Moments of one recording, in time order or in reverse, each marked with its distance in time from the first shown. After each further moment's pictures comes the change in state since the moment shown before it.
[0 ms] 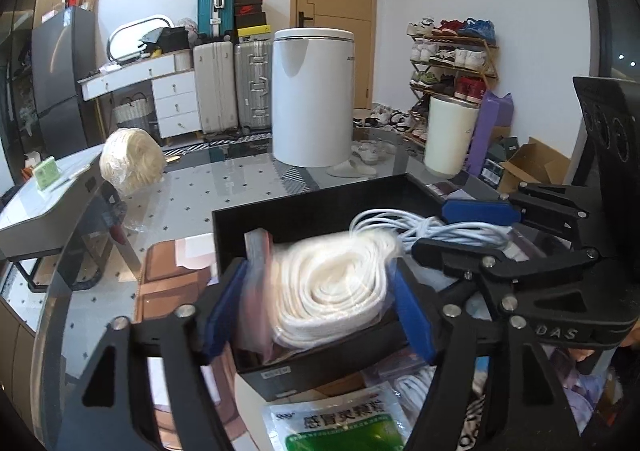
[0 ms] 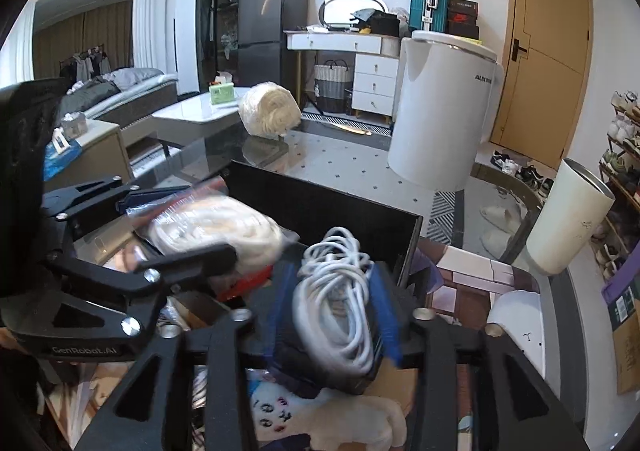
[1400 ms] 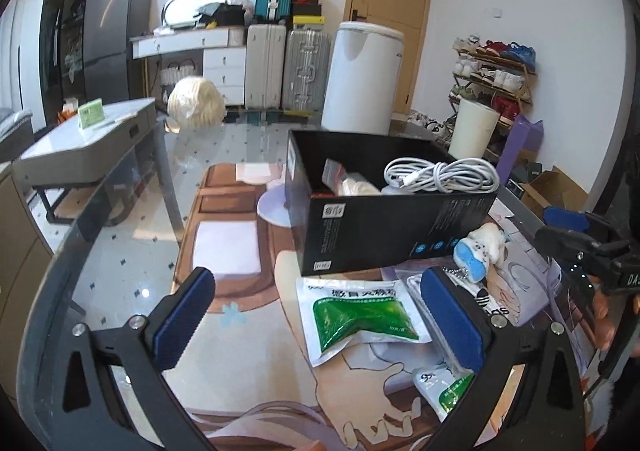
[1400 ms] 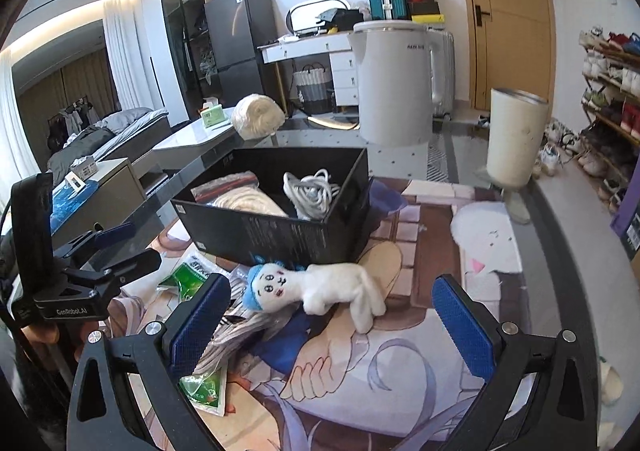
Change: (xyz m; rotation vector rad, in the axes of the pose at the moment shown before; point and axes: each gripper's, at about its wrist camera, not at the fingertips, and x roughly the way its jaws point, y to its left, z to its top) left arm -0.055 0.016 -0.068 -0.179 0.025 0.102; right arm -0.081 -0.022 -0.064 0.203 0.012 0.041
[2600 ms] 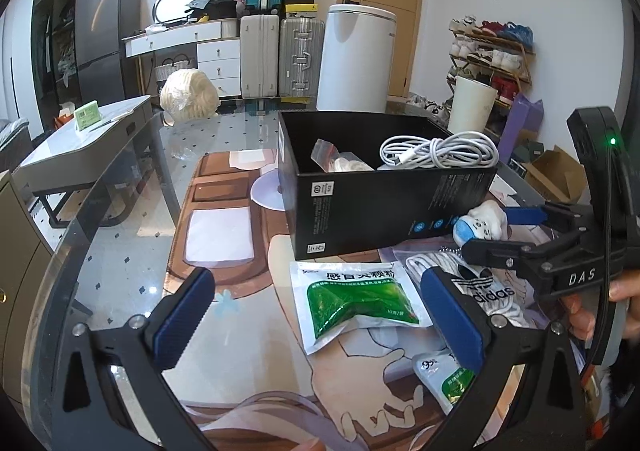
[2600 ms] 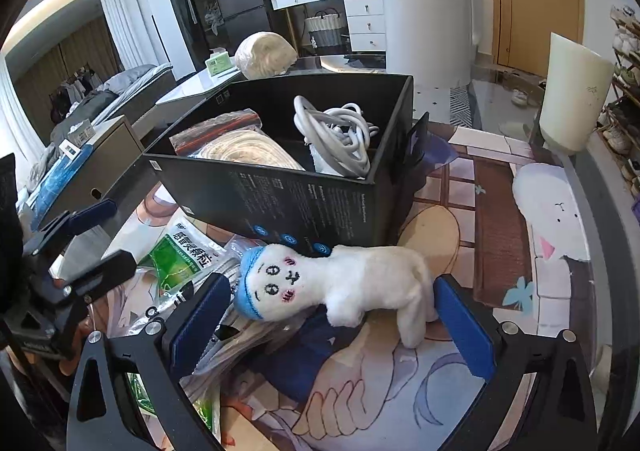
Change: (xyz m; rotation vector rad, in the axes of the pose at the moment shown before) left arm 0.004 -0.014 -0.006 0.061 0.040 0.013; right arm 0.072 0.010 0.002 -0.010 0.198 0.048
